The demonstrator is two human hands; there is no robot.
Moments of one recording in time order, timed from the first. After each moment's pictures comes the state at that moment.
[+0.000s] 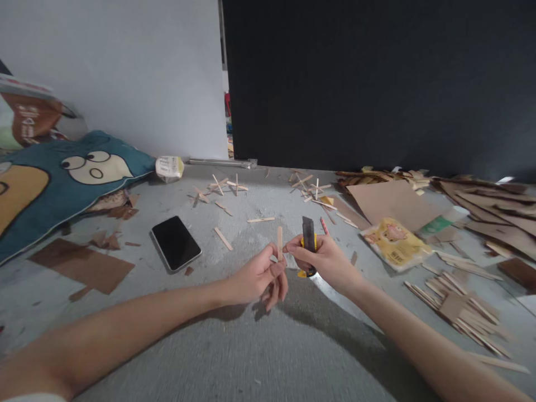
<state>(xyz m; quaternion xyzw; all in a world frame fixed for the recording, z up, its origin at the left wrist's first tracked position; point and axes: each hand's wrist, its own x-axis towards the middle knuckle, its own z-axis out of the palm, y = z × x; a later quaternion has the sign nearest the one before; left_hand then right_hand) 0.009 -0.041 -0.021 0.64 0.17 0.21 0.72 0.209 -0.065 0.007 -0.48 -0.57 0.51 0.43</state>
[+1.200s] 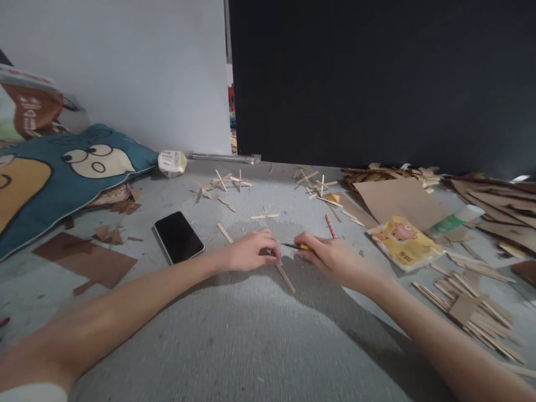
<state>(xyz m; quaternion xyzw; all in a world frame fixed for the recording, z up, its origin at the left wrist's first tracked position) -0.006 0.020 -0.007 0.90 0.19 0.16 0.36 0.241 -0.059 0.004 -0.46 -0.85 0.14 0.20</state>
